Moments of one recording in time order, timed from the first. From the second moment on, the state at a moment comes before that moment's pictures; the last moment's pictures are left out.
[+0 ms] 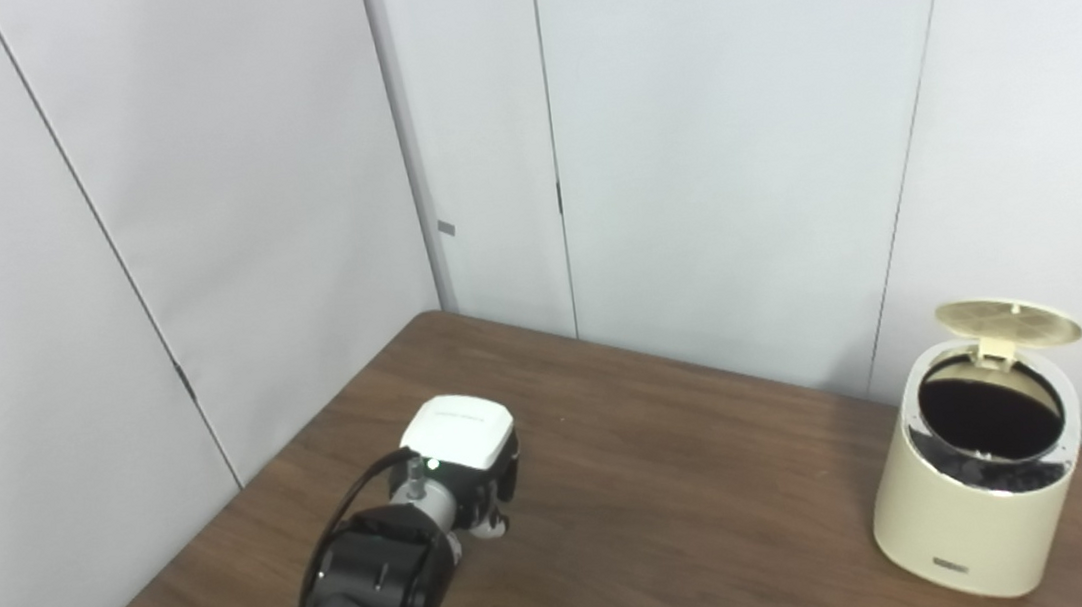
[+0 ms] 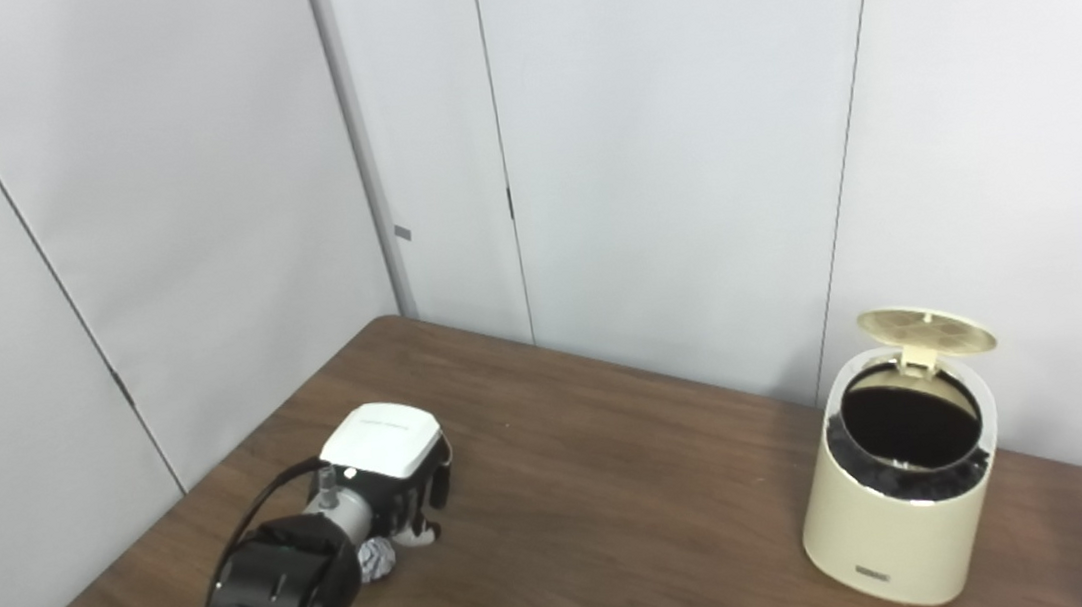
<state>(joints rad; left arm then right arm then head) -0.11 0.50 0.13 -0.51 1.34 0.28 -0.88 -0.29 -0.38 0.08 -0.16 -0.46 0.17 0.17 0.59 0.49</state>
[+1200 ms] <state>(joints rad) -0.03 0.57 0.28 -0.54 1.30 0.12 -0.89 -0.29 -0.38 0.09 -0.13 -0.48 0.14 0.17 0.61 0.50</state>
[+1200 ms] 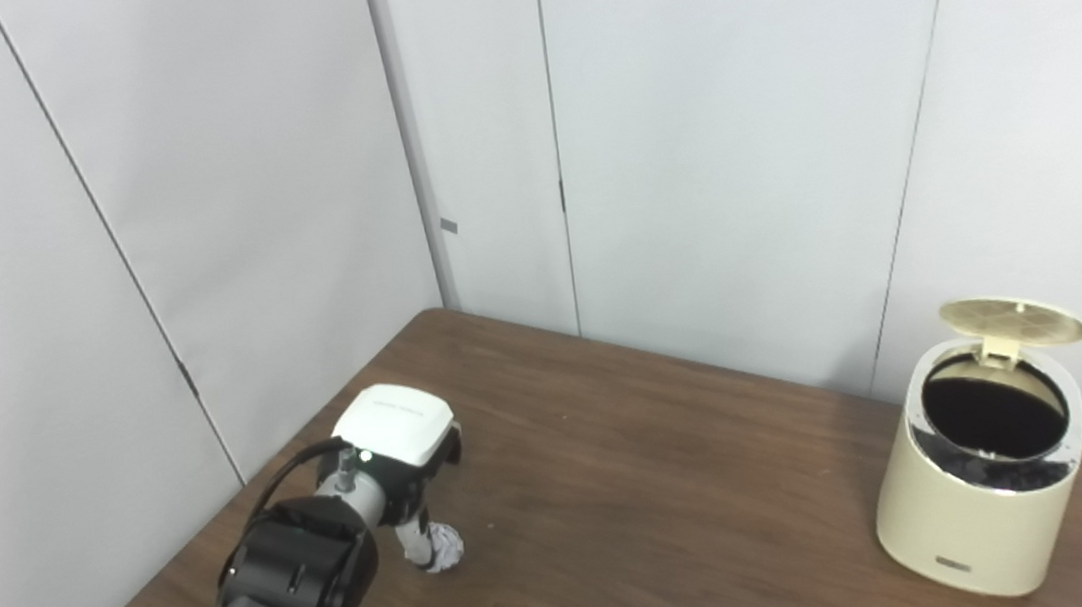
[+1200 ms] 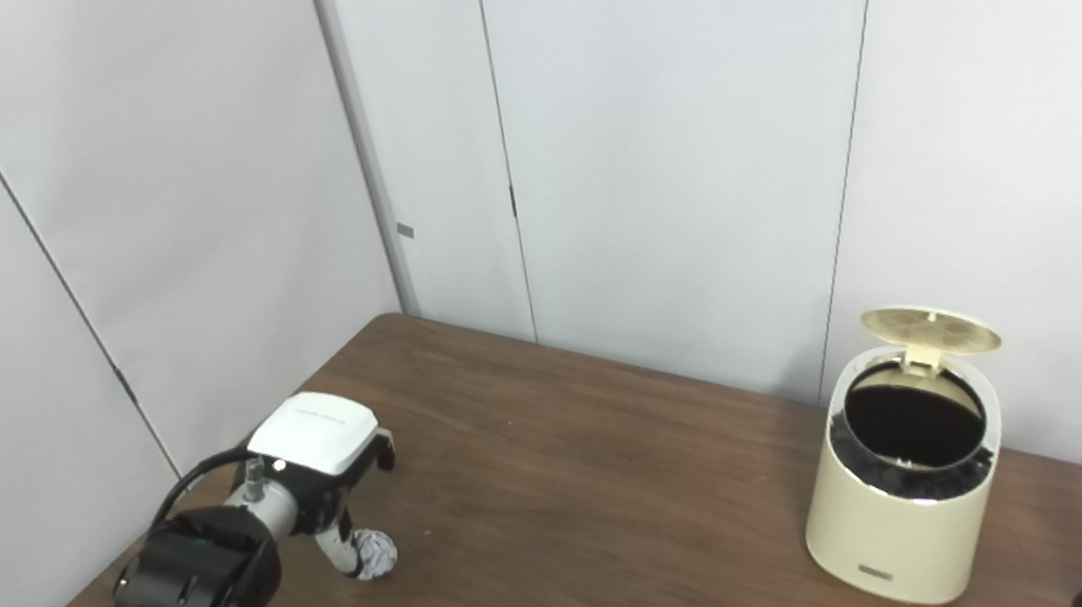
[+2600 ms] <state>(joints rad) 0.02 0.59 0.19 -0.33 1.21 0.16 -0.62 -0.29 -0.38 0.08 -0.17 -0.48 0.16 0.20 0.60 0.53</state>
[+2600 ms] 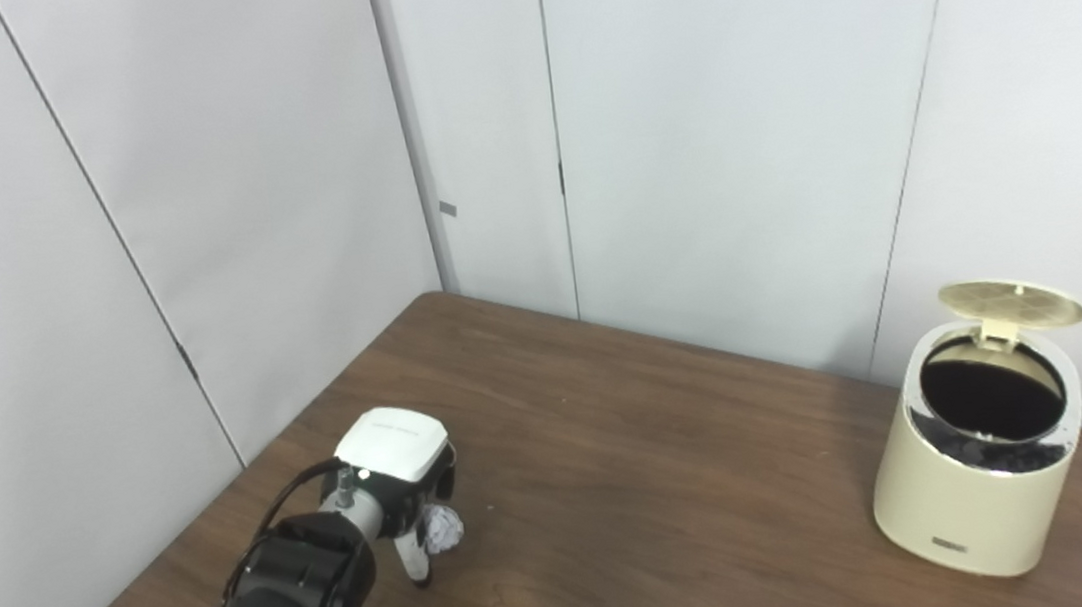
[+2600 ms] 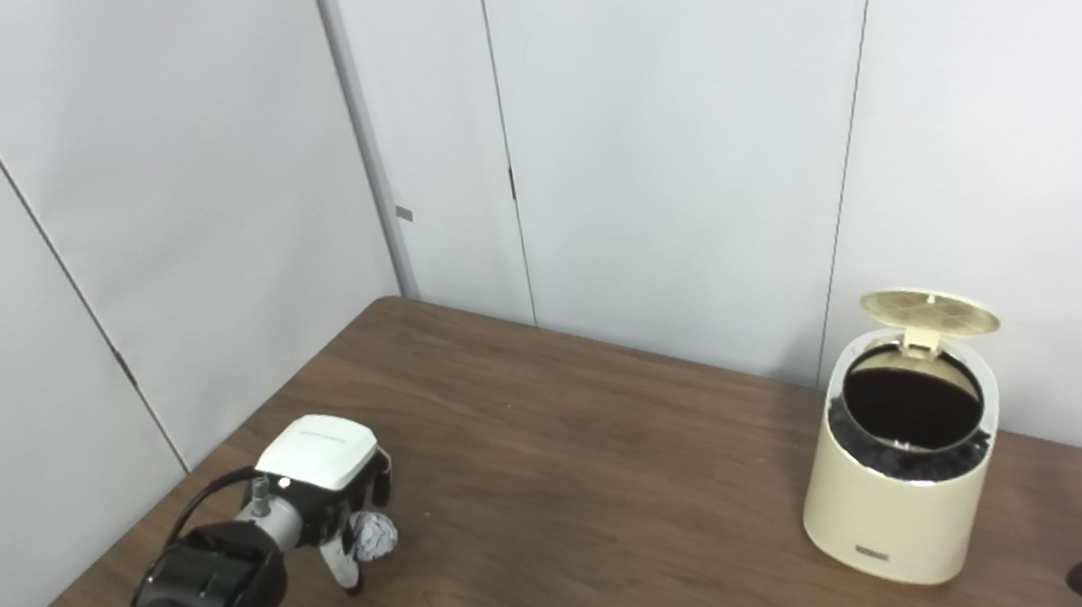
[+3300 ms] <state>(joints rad) 0.02 0.62 0.16 -0.32 1.21 0.20 -0.56 -0.29 -0.38 0.08 -0.17 -0.48 0.15 0.20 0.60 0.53</state>
